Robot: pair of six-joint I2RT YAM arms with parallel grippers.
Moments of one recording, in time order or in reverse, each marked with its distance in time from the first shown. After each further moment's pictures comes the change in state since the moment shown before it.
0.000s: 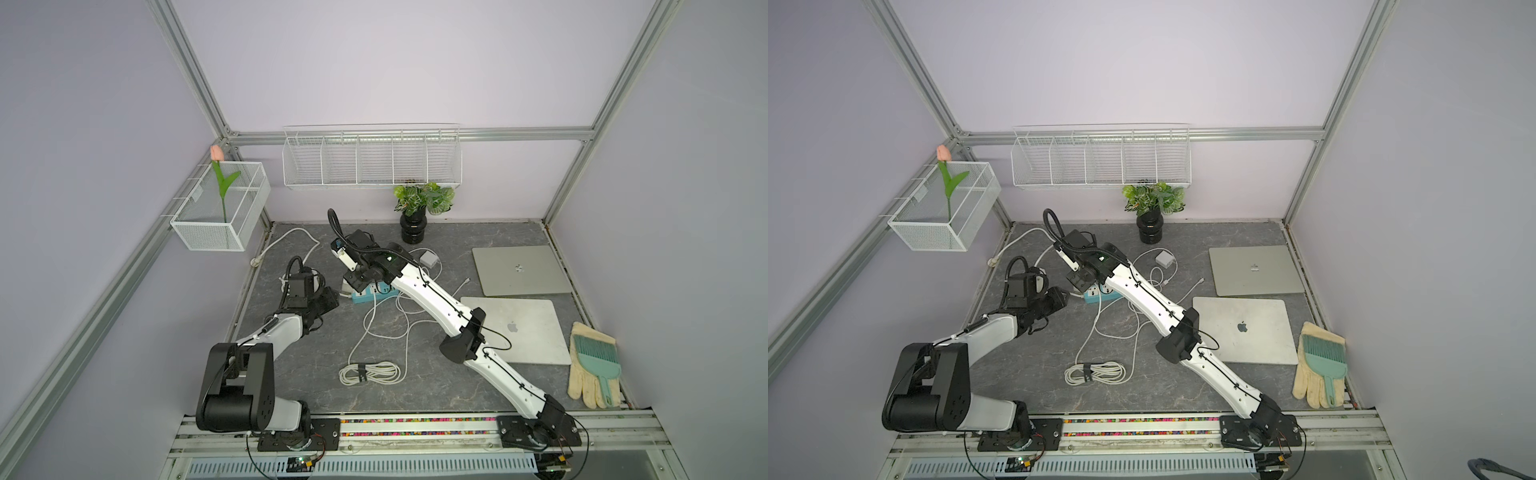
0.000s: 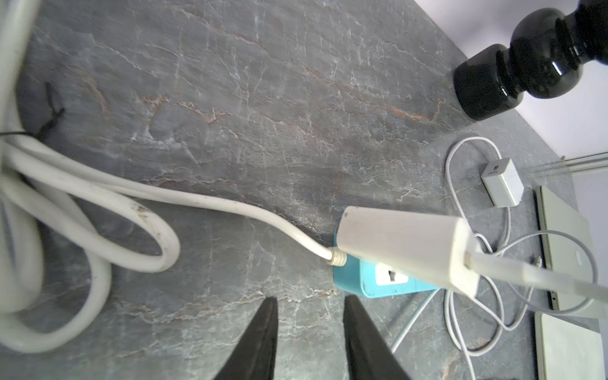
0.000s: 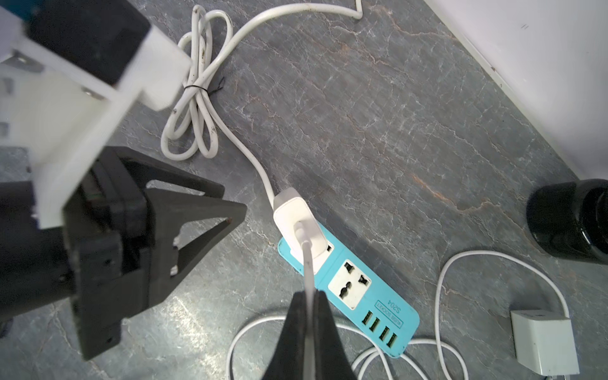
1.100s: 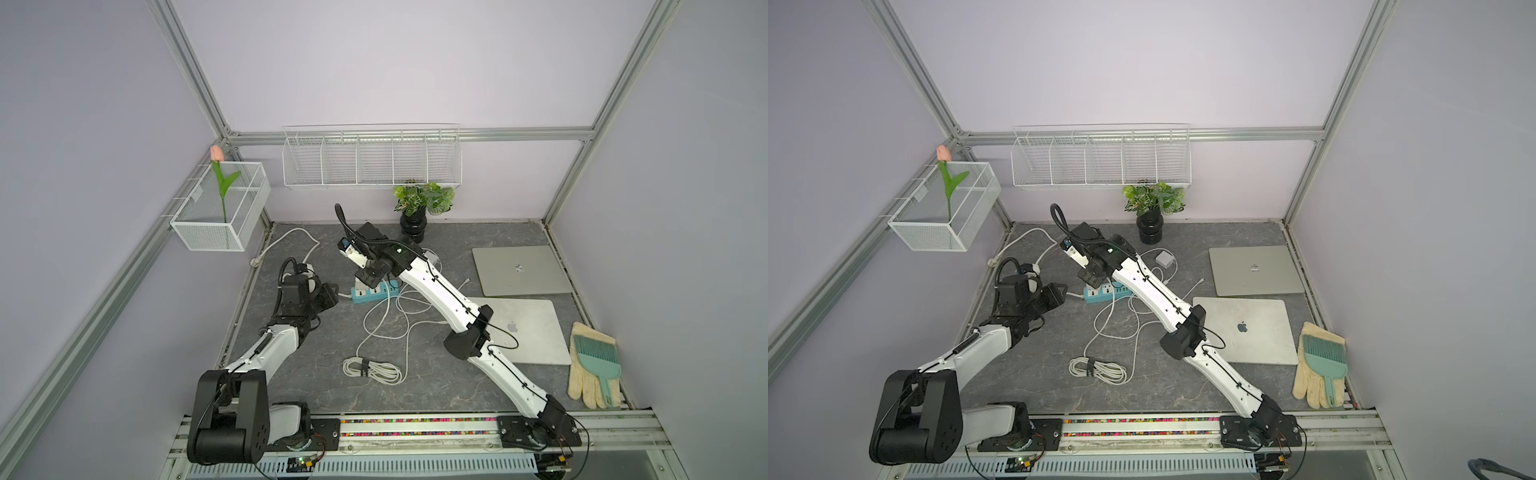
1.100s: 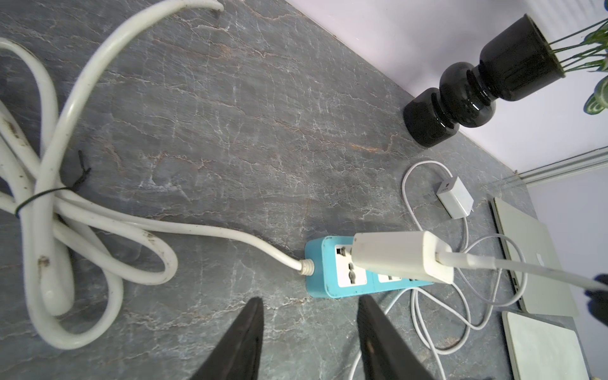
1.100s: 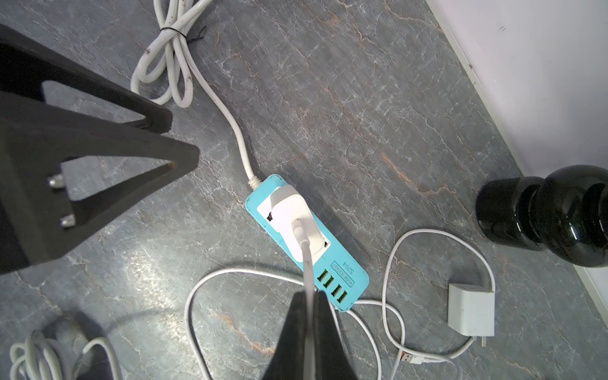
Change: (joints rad) left arm 0.003 -0.122 -0.049 0.071 0.010 0.014; right arm -0.040 -0.047 0.001 -0.102 0.007 -0.170
